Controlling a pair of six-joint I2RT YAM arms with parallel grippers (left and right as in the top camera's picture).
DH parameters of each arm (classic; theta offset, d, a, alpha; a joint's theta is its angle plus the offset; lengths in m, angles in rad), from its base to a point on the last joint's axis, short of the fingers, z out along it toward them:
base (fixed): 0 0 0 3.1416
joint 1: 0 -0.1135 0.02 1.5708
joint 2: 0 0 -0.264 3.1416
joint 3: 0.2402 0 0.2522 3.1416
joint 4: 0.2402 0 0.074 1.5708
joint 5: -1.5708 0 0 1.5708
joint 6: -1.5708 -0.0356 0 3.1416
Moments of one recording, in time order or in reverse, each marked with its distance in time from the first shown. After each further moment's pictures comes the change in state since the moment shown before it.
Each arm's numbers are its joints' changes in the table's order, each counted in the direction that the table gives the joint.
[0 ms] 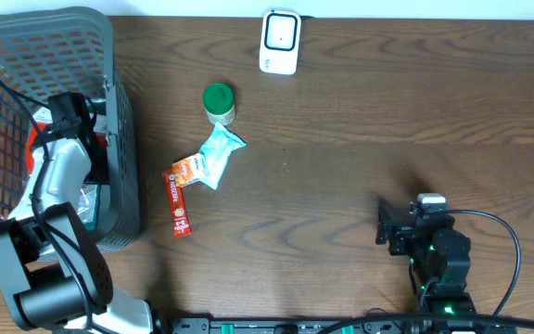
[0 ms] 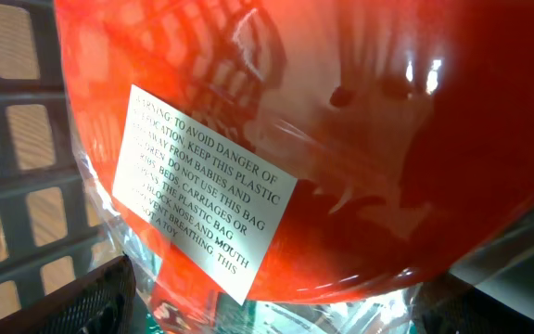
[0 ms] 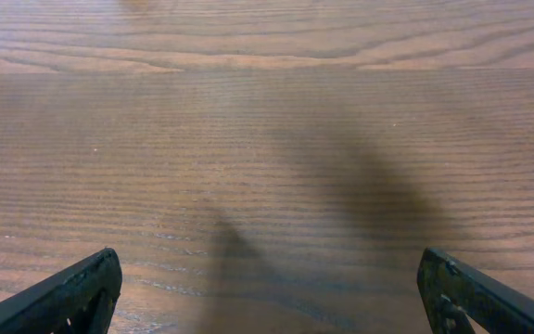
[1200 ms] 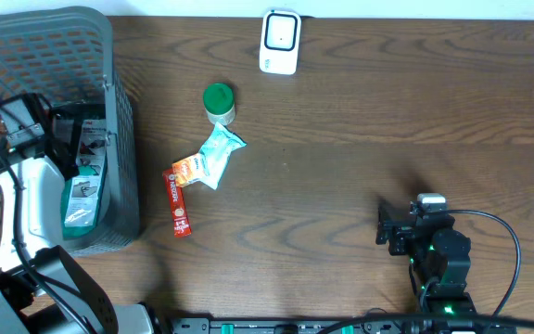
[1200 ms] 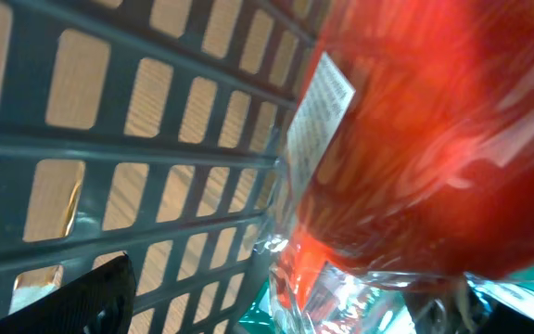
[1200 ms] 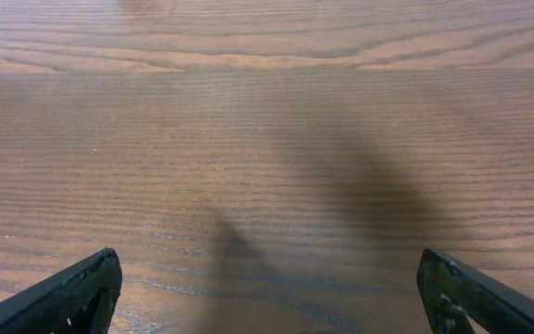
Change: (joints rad) left arm -0.136 -0.165 -0.002 -0.061 0.037 0.052; right arm 0.000 0.000 0.000 0.000 0.000 0.000
